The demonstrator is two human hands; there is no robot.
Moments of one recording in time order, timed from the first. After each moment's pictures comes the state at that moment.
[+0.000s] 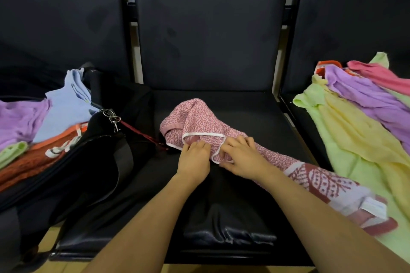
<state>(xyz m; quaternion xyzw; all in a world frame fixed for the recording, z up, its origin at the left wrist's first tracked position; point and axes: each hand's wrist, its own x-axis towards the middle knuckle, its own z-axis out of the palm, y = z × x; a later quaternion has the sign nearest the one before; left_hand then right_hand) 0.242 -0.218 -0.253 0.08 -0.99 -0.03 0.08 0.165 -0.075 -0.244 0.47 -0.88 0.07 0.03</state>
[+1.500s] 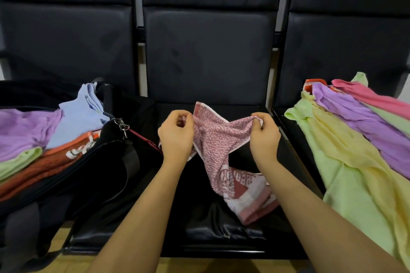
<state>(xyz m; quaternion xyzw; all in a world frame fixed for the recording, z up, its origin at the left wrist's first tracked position) 0.269 -0.224 -0.158 0.22 -0.73 -0.49 0.43 0.179 -0.071 -0.176 0.10 -0.76 0.61 0.20</state>
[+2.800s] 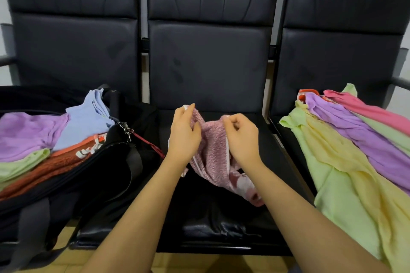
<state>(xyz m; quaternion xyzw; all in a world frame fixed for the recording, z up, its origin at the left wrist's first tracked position) 0.281 -0.218 -0.138 0.12 -0.84 -0.39 0.35 0.229 -0.092 -0.136 0.22 -0.78 0.57 0.14</state>
